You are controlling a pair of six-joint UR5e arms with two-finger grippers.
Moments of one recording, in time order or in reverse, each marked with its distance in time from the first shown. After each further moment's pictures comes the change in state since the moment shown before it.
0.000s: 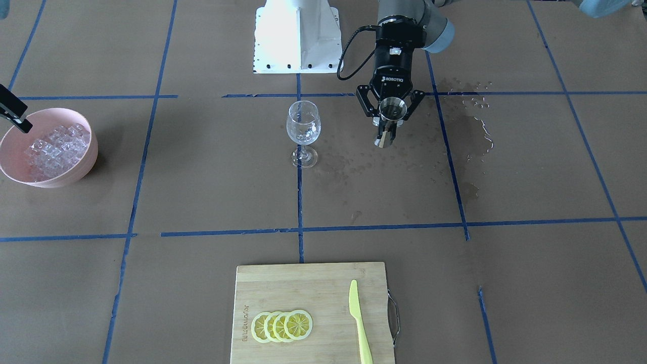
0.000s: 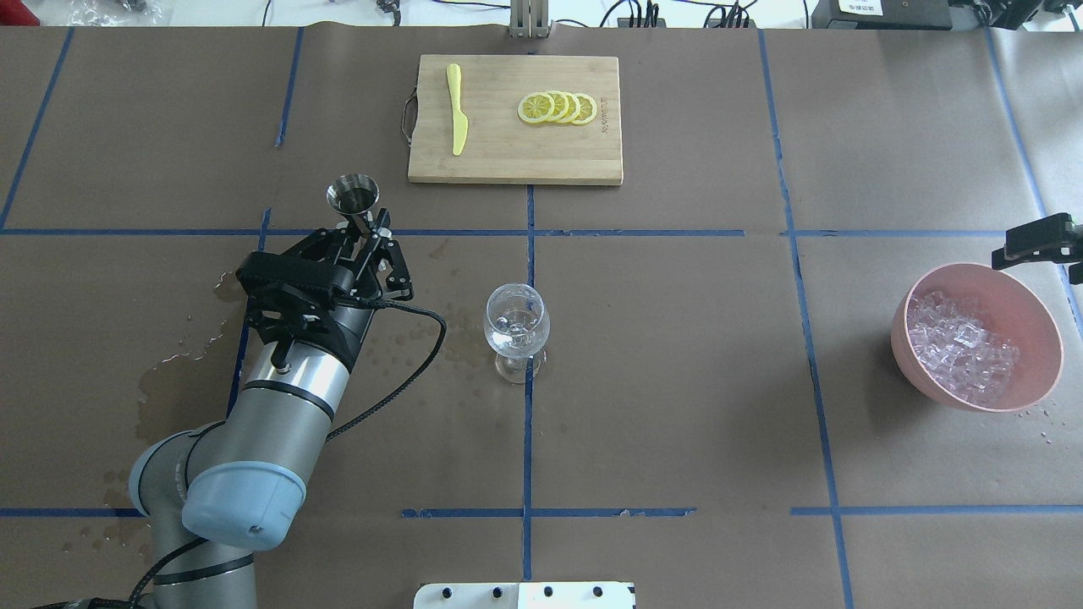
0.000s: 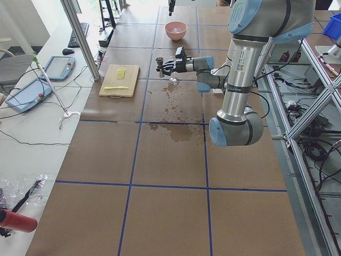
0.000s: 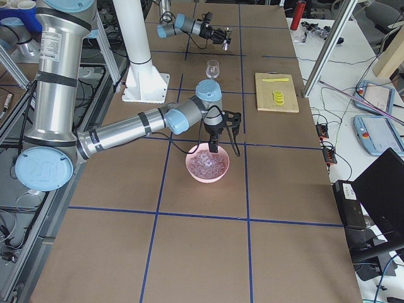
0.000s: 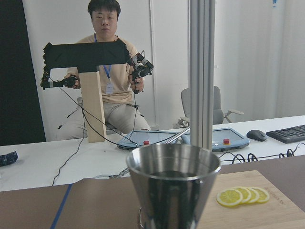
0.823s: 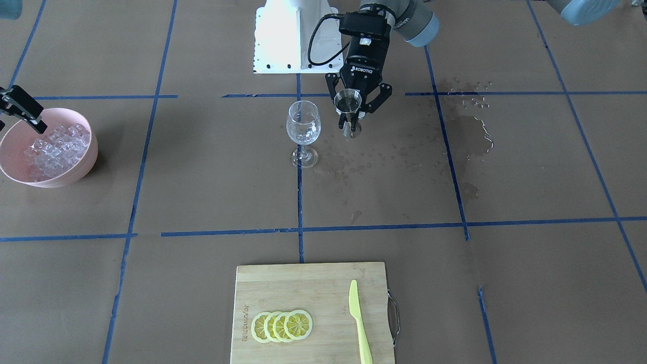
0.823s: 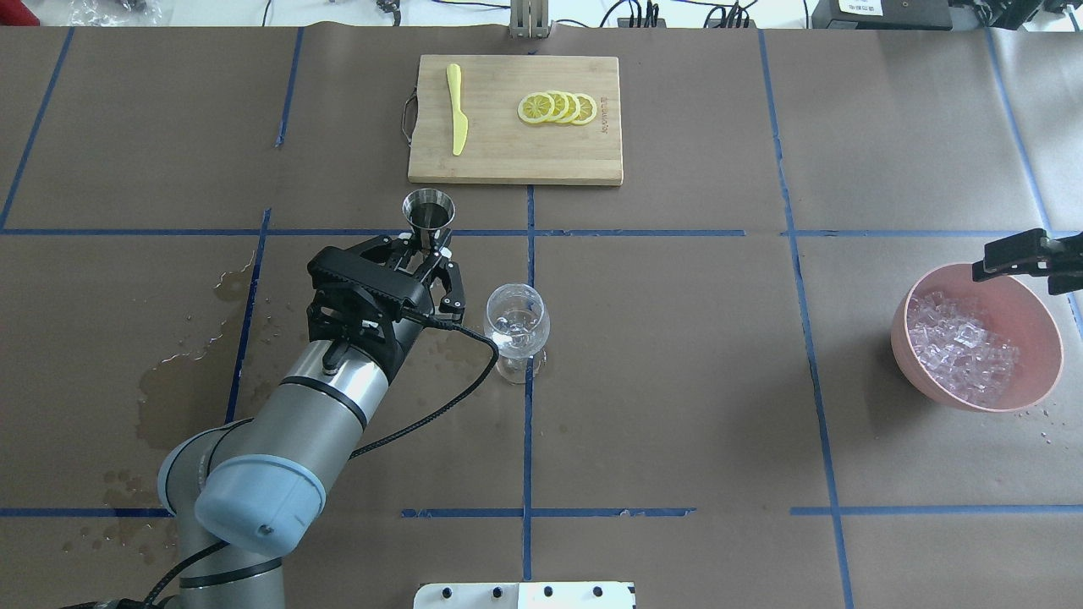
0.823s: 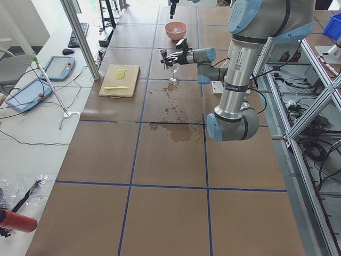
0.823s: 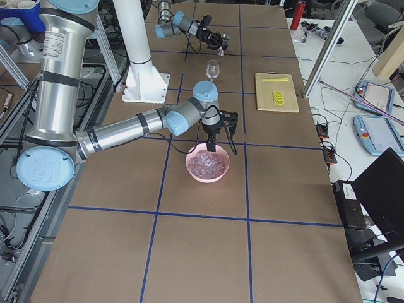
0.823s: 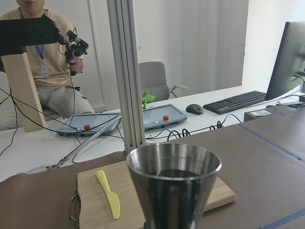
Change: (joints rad) left arm 0.005 -0.059 -0.008 0.002 -0.130 0.229; right arm -0.053 -0.010 -0.001 0.046 -0.033 0.046
